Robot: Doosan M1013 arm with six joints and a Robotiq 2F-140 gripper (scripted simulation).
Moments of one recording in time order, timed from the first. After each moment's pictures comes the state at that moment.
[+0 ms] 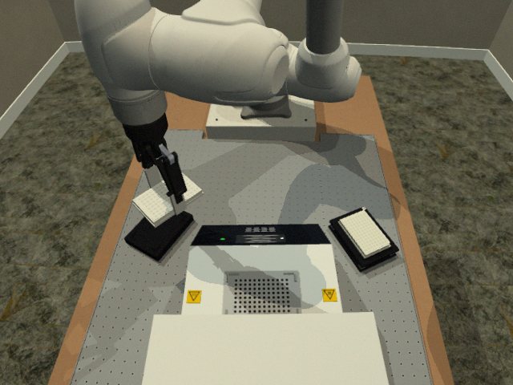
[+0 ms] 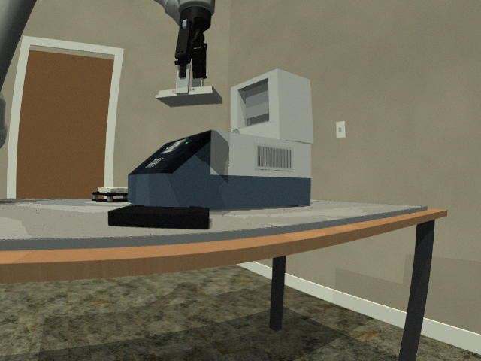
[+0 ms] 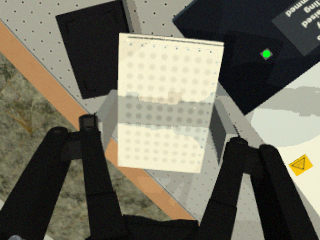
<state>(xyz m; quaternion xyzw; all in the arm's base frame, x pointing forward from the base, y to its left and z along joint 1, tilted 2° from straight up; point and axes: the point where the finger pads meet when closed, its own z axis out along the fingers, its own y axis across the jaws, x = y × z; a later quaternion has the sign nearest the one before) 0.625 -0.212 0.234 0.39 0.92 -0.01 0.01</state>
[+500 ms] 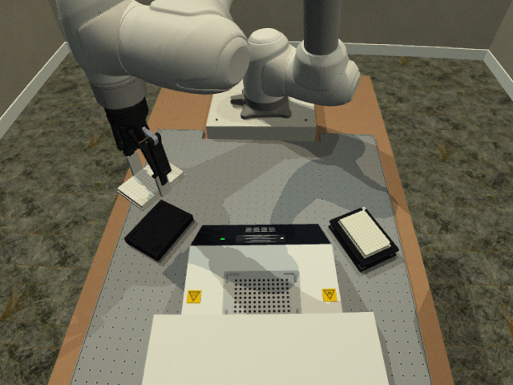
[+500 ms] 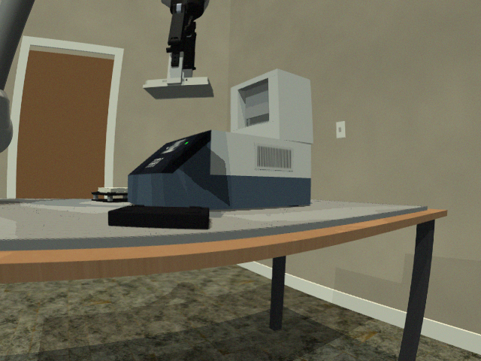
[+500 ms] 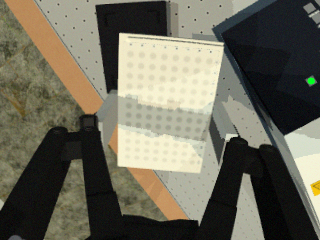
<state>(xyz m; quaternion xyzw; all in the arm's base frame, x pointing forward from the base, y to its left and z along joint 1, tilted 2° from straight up) 0.581 -0.257 0.235 0.32 0.95 -0.01 0.00</state>
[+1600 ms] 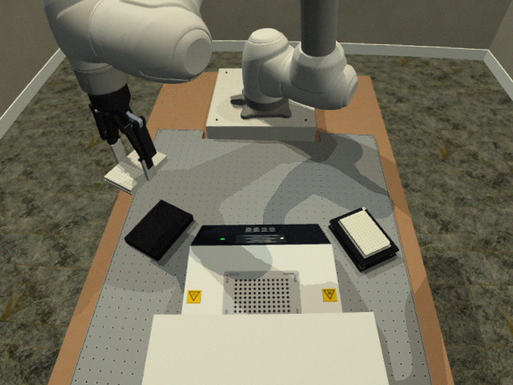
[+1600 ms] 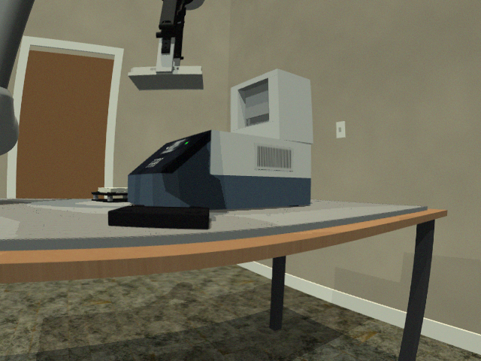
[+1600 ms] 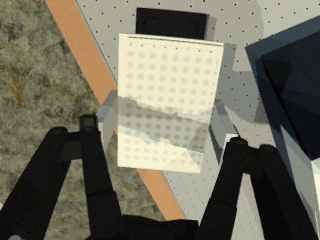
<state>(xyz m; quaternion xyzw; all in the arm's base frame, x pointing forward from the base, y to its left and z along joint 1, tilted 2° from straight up) 0.537 -0.302 0.236 0.26 0.97 -0.01 0.00</state>
